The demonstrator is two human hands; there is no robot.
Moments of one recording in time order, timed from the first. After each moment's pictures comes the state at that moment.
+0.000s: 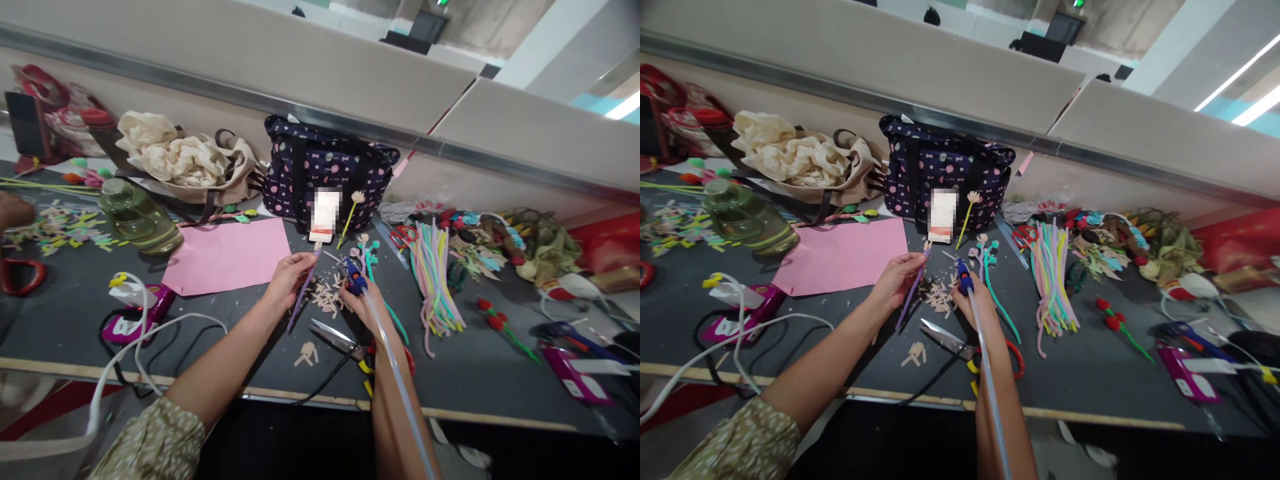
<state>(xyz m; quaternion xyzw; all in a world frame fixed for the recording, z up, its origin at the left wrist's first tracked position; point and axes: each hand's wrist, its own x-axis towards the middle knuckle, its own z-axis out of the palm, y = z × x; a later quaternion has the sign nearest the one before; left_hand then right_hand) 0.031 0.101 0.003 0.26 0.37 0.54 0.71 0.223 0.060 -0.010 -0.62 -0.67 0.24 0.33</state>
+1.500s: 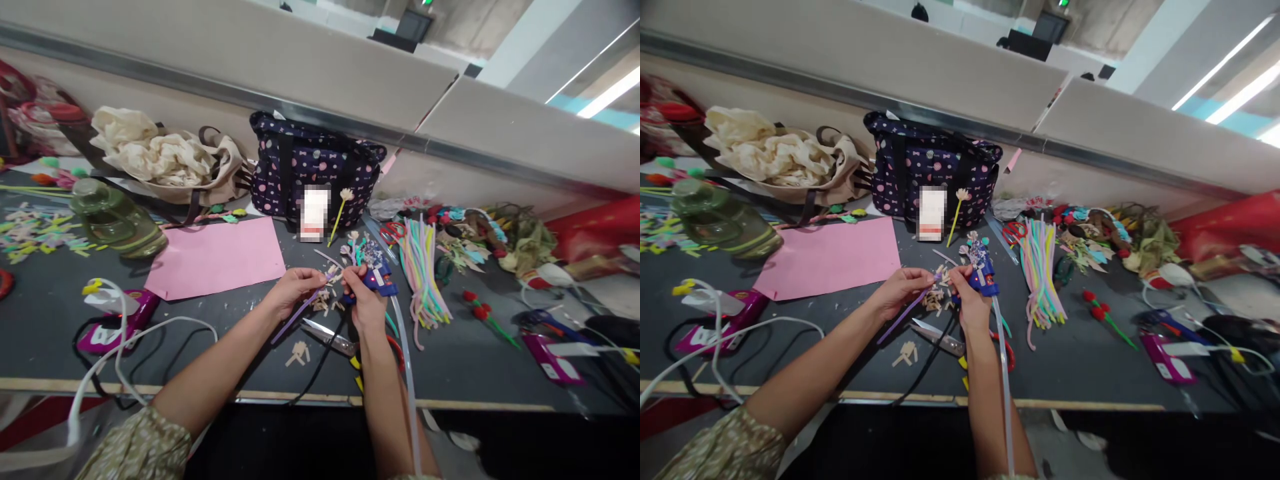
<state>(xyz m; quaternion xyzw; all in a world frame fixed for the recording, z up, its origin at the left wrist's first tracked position) 0.044 0.084 0.002 0.38 0.35 0.36 0.78 0.187 0.054 0.013 -0.47 -0.34 0.41 0.70</state>
